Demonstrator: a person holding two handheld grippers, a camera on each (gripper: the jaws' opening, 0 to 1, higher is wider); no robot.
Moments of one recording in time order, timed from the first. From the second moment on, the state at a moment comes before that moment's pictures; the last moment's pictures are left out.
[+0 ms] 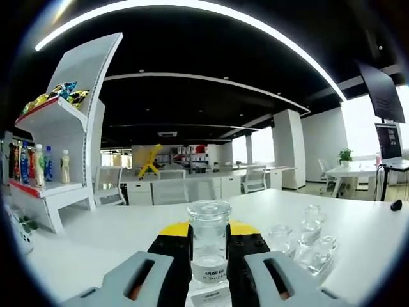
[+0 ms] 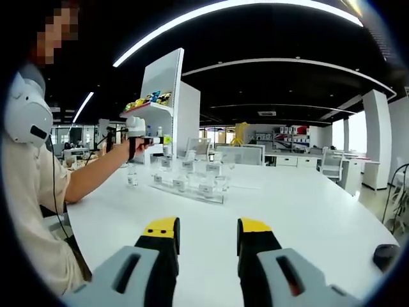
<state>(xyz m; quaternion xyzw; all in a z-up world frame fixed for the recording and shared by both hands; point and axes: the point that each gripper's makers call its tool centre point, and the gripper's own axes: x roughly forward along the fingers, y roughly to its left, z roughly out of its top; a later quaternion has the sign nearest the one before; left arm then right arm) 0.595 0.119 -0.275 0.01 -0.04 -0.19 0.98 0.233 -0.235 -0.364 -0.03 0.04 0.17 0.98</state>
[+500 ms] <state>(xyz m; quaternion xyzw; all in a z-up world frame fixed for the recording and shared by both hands) 0.604 0.113 -0.281 0.01 -0.06 -0.17 0.98 0.231 -0.239 -0.365 -0.03 0.04 0.17 0.99</state>
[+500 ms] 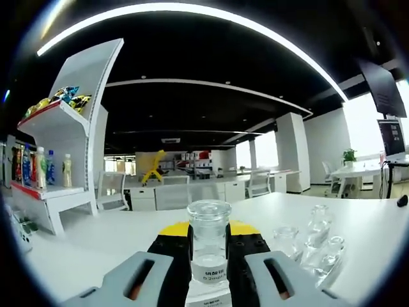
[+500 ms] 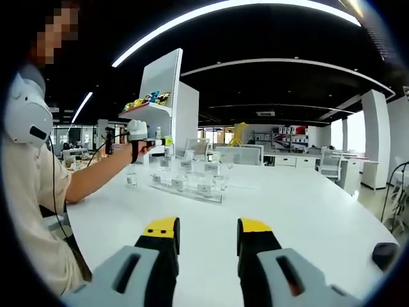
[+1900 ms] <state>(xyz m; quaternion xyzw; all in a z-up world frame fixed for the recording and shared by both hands) 0.612 0.118 -0.303 0.00 -0.04 -0.14 0.99 0.233 -0.243 -0.372 -0.02 0.04 0.16 0.99</state>
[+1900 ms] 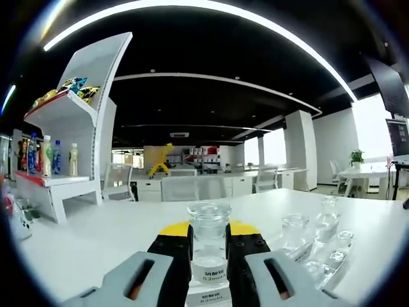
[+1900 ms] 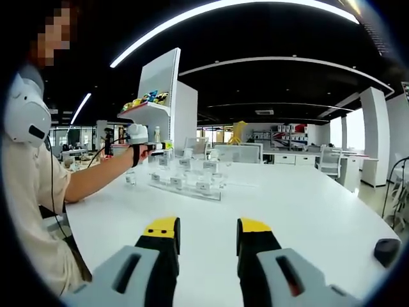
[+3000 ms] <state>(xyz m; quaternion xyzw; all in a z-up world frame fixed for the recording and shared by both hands) 0.616 0.116 -0.332 0.01 -0.01 -0.12 0.99 0.231 -0.247 -0.369 -0.03 0.04 0.16 0.99</state>
